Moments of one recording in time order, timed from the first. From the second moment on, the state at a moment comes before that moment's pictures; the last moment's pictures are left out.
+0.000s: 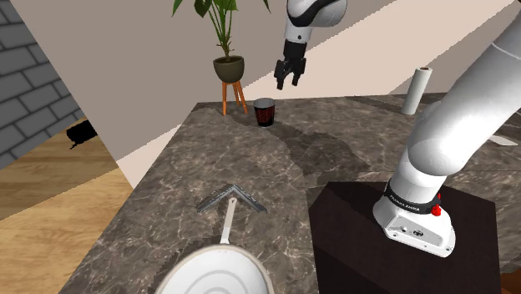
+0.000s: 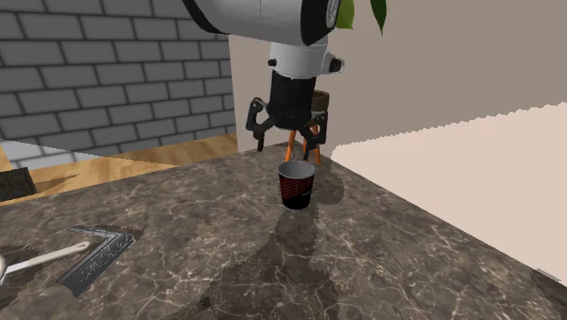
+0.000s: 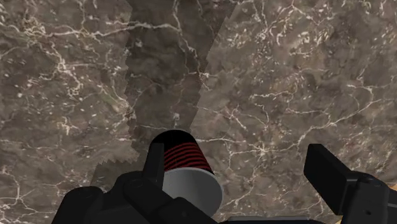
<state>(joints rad) 0.01 -0.30 -0.21 -2.25 0.11 2.07 -0.14</state>
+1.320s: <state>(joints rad) -0.04 0.31 -0.27 -1.84 0.33 2.22 -0.38</state>
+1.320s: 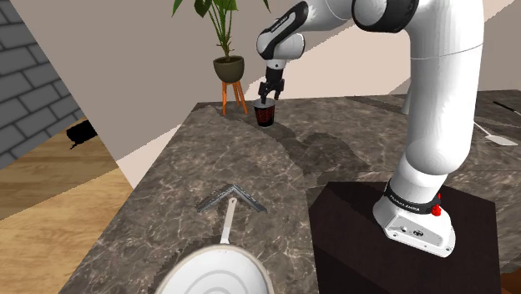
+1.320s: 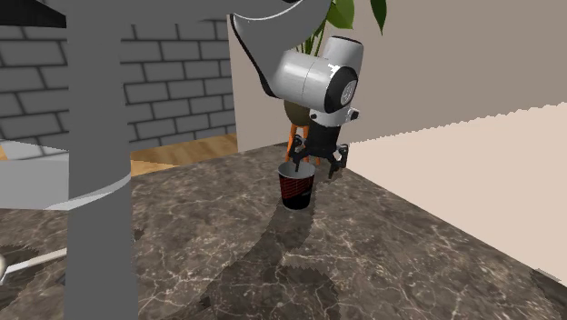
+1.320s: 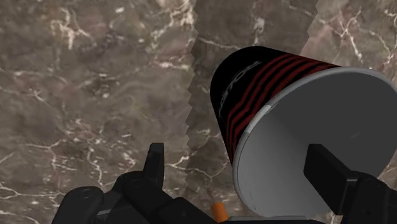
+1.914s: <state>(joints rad) -0.04 0.33 -0.26 -1.85 0.34 2.24 -0.39</state>
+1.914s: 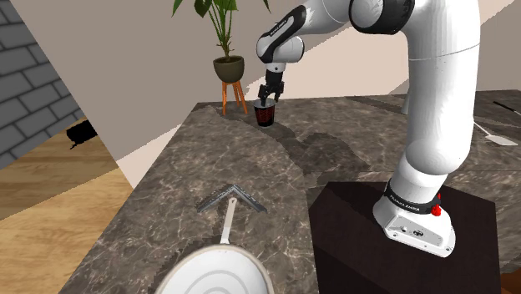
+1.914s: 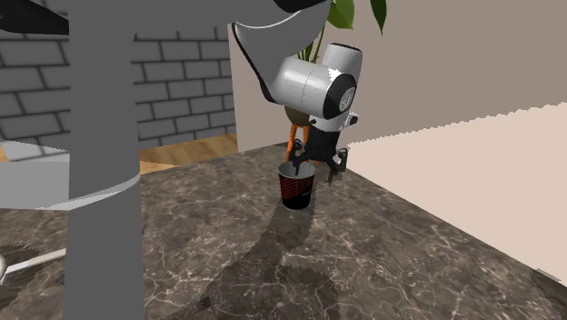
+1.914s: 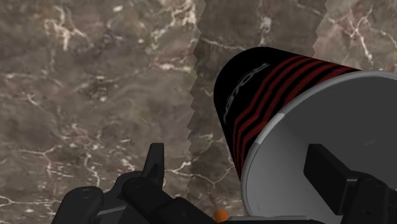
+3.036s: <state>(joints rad) -0.04 0.30 -0.27 -1.82 0.31 2.18 -0.37</state>
